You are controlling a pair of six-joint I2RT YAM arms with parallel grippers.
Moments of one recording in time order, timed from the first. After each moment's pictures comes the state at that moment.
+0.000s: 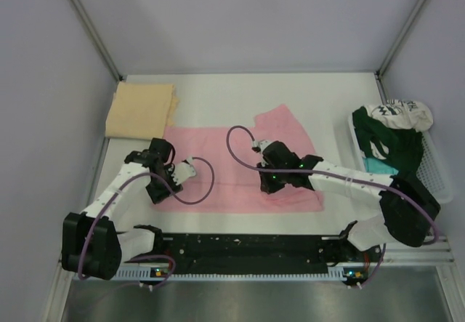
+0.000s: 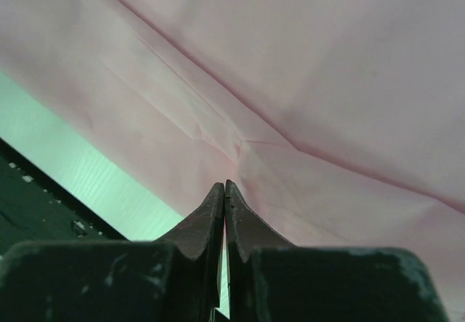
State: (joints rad) left arm -0.20 1.17 0.74 -0.99 -0.05 0.84; right arm 0.86 1.36 0.82 -0.38 -0.08 0.36
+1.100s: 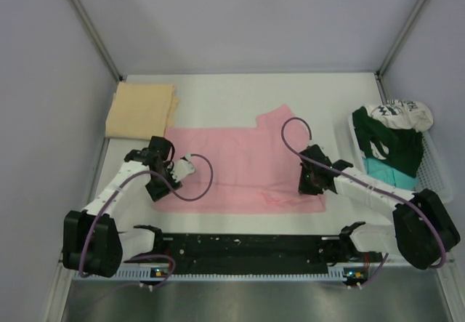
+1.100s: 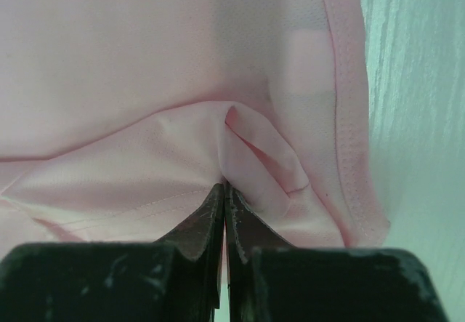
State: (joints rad) left arm -0.18 1.19 0.75 -0.97 -0.08 0.82; right arm 0.55 1.24 0.60 -0.51 0.11 0.69
